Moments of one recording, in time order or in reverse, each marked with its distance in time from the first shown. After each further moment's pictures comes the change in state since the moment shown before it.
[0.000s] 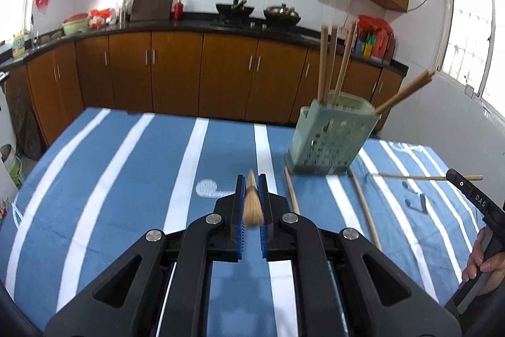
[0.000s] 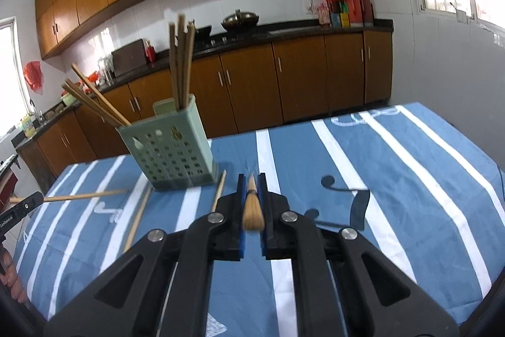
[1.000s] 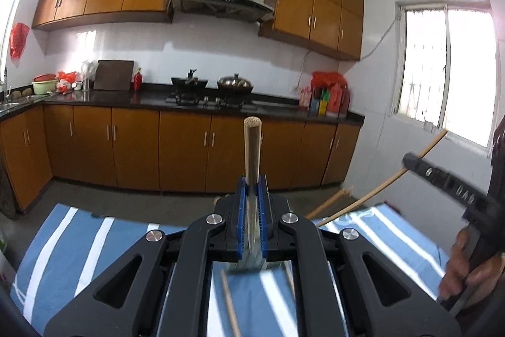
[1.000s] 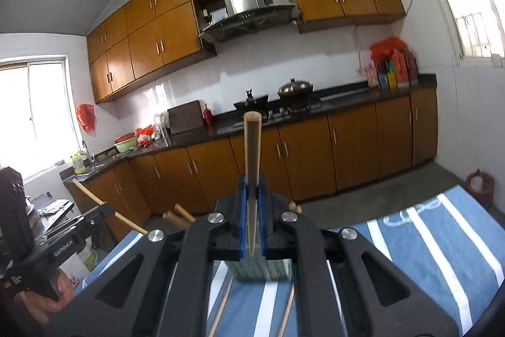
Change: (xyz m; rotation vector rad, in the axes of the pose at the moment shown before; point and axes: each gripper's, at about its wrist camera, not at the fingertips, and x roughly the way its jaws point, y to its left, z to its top) left arm -0.059 -0.067 0.114 0.069 -0.281 -0.174; right arm -0.081 0.064 0.137 -0.034 -0.255 0.229
